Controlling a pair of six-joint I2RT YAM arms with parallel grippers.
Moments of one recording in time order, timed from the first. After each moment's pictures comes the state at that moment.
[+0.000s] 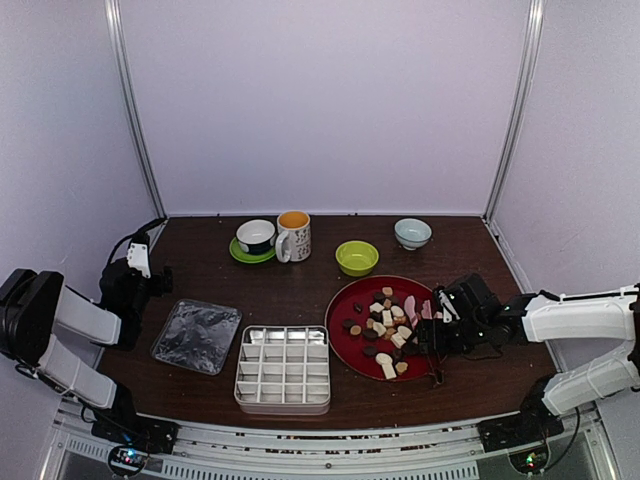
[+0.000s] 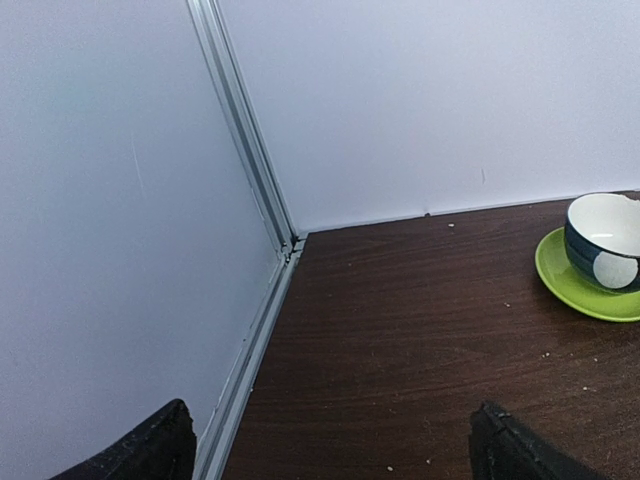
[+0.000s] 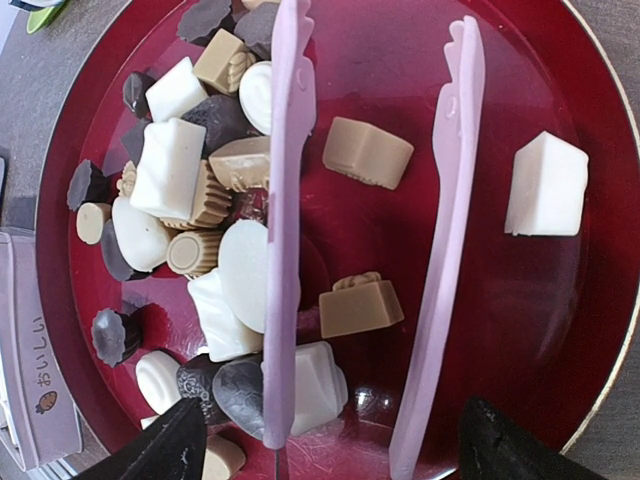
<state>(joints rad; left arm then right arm) -0.03 1.43 0.26 1.07 -0.21 0.20 0.67 1.23 0.50 -0.22 -0.04 0.66</state>
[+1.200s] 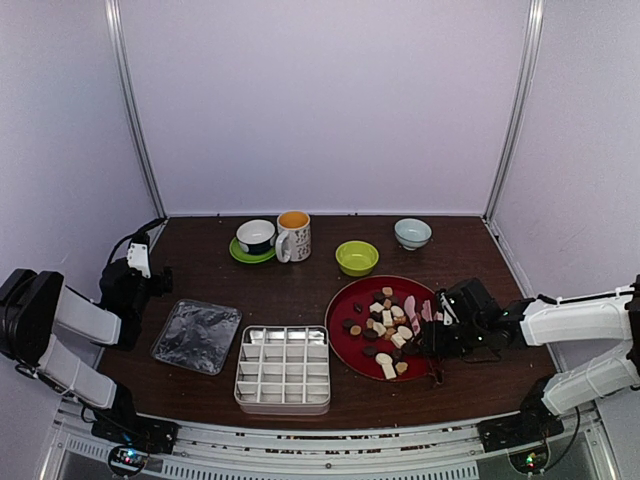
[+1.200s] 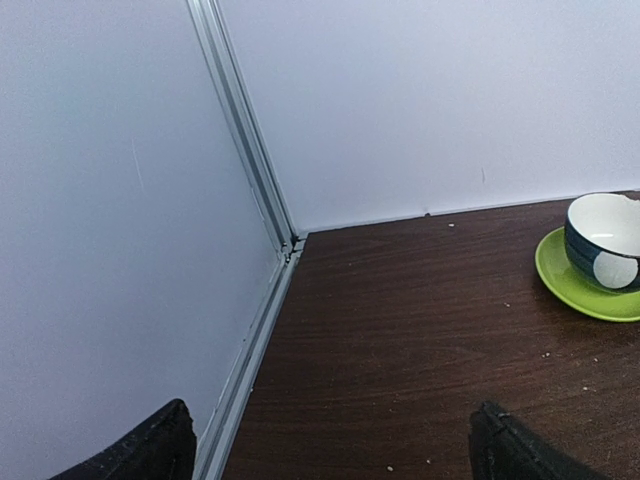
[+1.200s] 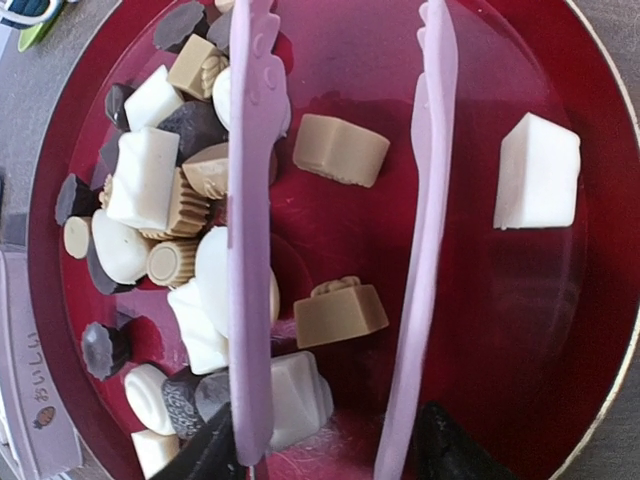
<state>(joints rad) -0.03 1.43 0.26 1.07 -0.21 0.20 0.67 1.24 0.46 -0.15 -0.02 0.71</state>
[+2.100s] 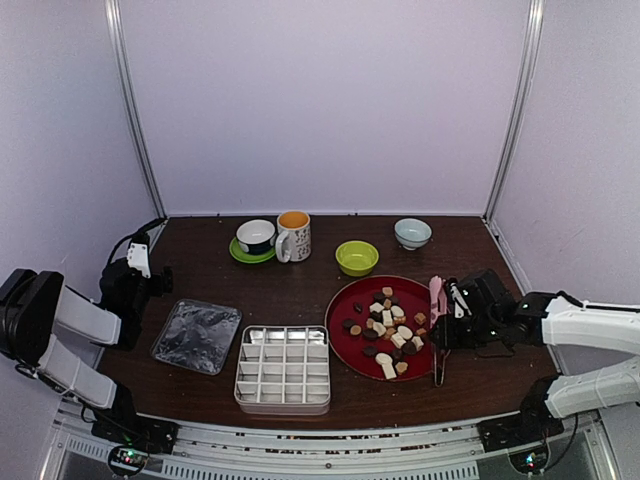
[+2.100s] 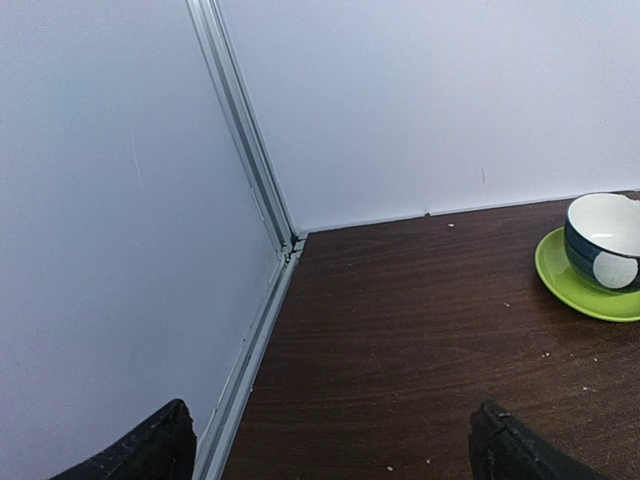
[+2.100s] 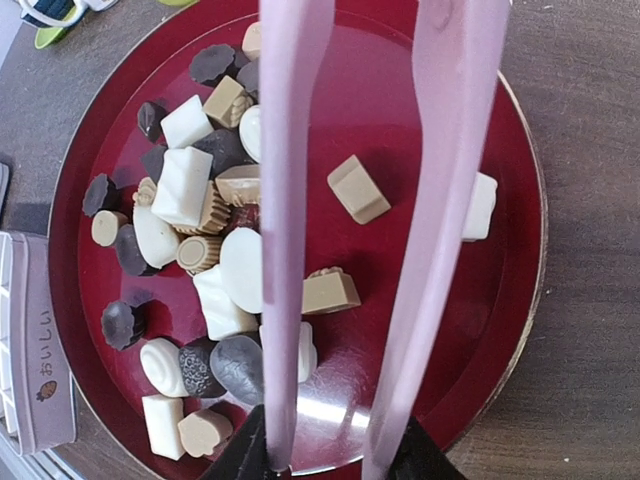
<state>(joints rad) -0.03 1.43 0.26 1.07 -0.21 0.20 0.67 1.07 0.51 -0.36 0.05 0.61</state>
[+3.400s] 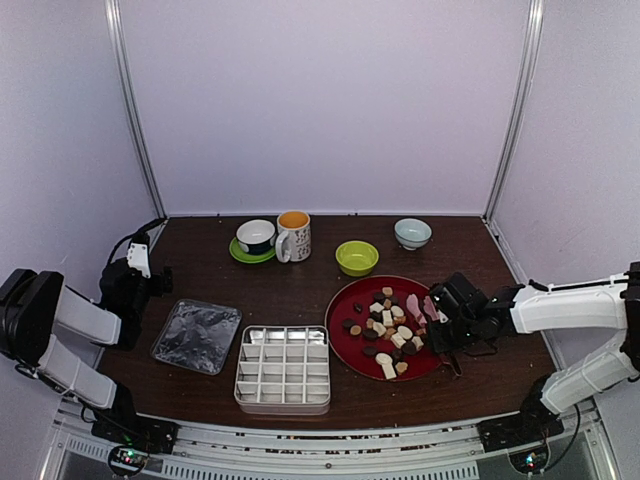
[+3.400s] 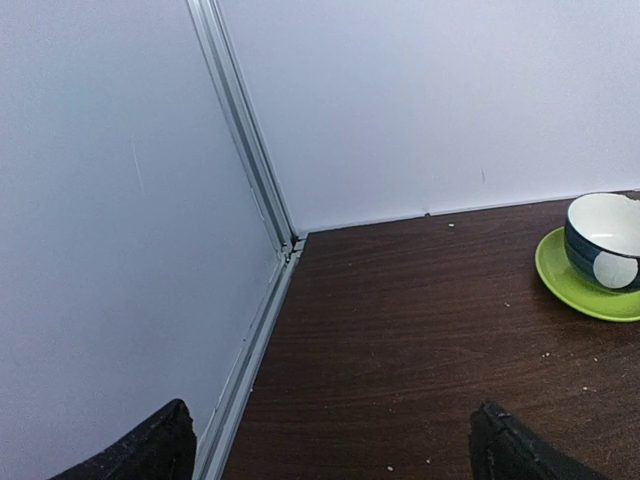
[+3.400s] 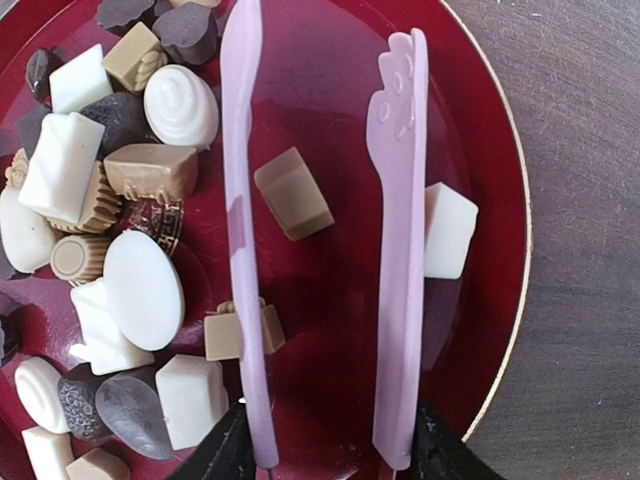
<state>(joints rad) -0.03 1.43 0.26 1.07 -0.21 0.20 0.73 1.32 0.60 -0.40 0.25 0.50</state>
